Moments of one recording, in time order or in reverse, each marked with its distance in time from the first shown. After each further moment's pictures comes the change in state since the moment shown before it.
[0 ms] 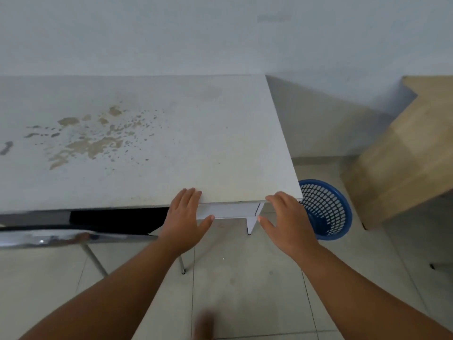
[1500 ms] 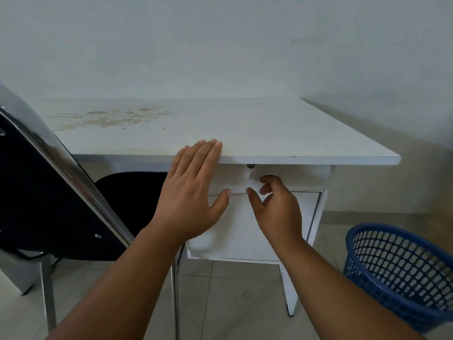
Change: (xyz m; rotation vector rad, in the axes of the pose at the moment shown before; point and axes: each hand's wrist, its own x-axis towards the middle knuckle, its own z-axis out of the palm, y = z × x) left_hand 0.037 -0.076 0.105 0.321 0.875 0.390; right_hand 0.092 -0.002 0.247 0.414 0.675 -0.229
